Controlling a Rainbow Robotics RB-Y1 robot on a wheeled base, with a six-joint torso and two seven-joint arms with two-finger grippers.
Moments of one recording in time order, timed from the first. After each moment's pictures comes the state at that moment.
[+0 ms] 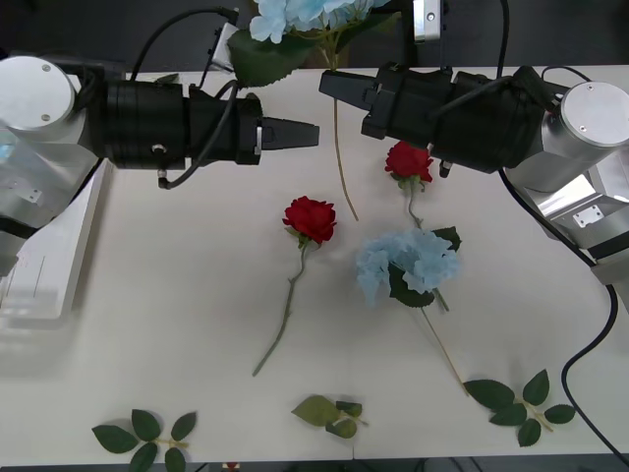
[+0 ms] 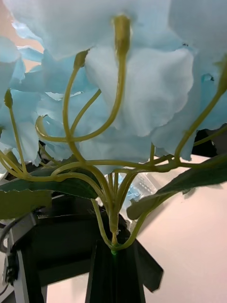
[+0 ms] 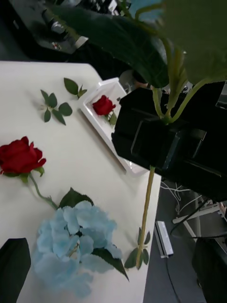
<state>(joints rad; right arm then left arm) -0.60 -0.55 0.30 -1.54 -2.09 0.78 2.38 -0.64 0.59 -0.25 -1.52 1.83 1.06 -2.02</state>
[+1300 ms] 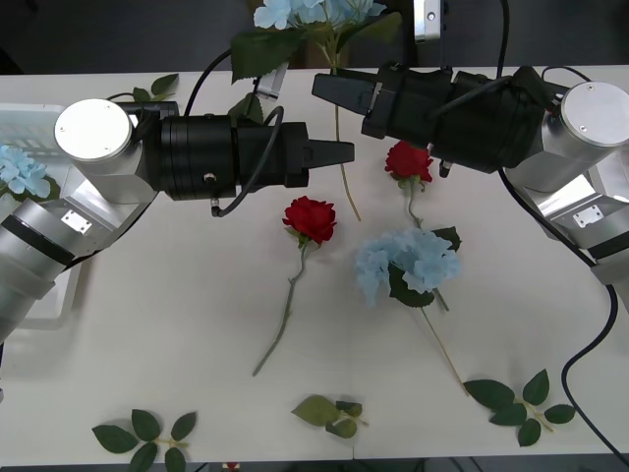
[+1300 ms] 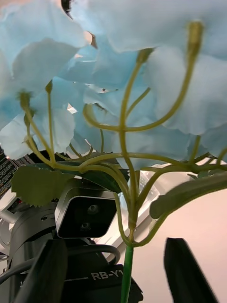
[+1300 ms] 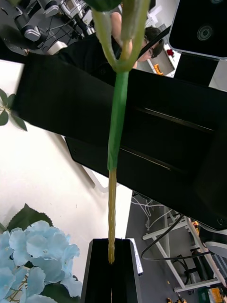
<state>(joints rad) -0.60 -0.55 0.30 -1.54 -2.09 0.78 2.38 -0.64 0.57 -0.45 -1.51 2.04 0.88 -2.10</state>
